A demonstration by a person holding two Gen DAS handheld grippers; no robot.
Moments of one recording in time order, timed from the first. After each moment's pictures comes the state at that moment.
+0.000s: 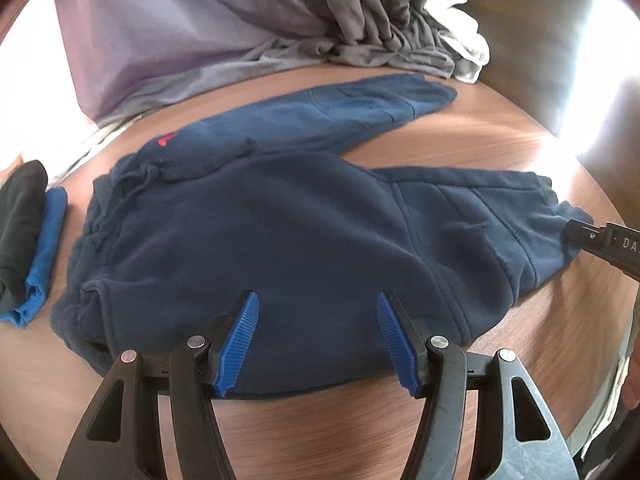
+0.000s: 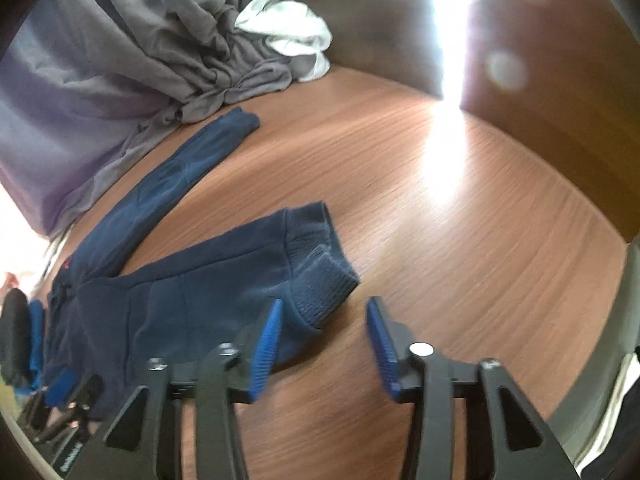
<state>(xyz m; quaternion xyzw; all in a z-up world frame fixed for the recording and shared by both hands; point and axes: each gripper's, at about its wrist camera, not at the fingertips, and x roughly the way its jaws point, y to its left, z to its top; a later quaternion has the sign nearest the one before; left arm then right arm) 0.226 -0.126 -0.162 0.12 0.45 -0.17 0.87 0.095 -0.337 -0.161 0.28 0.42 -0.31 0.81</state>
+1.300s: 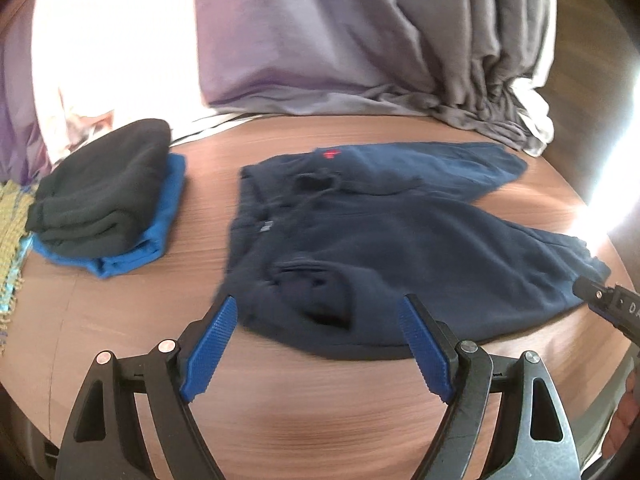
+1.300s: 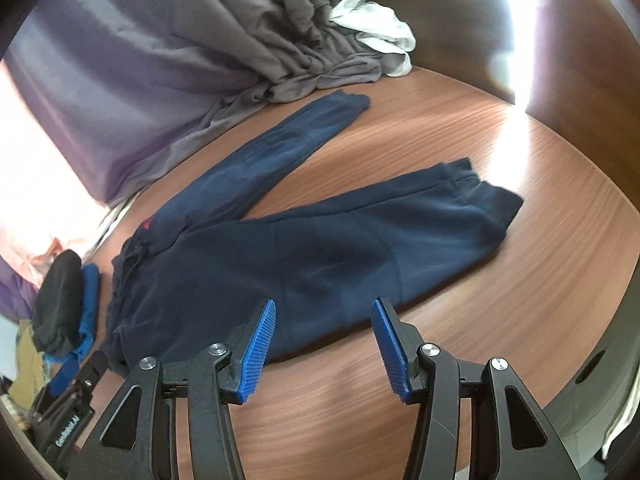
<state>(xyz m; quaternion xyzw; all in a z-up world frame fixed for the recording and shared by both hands) 0.214 0.032 -0.113 0.04 0.41 -0.08 0.91 0.123 -0.224 -0.105 0.29 0.42 -0.23 0.83</state>
